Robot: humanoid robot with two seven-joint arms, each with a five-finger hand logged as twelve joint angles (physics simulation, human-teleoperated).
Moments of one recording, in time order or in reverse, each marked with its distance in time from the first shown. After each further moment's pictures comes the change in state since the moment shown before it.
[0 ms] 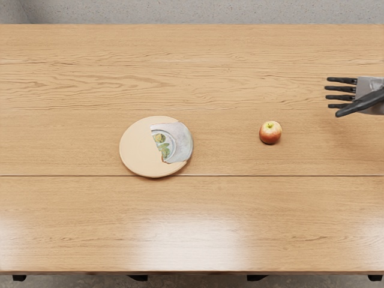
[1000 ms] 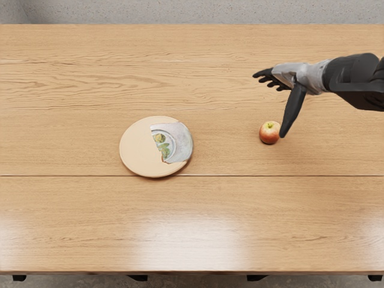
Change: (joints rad) left arm 0.000 0.000 0.000 0.000 0.000 0.000 0.000; right arm 0.441 -0.047 -0.650 0.759 -0.403 -0.409 0.000
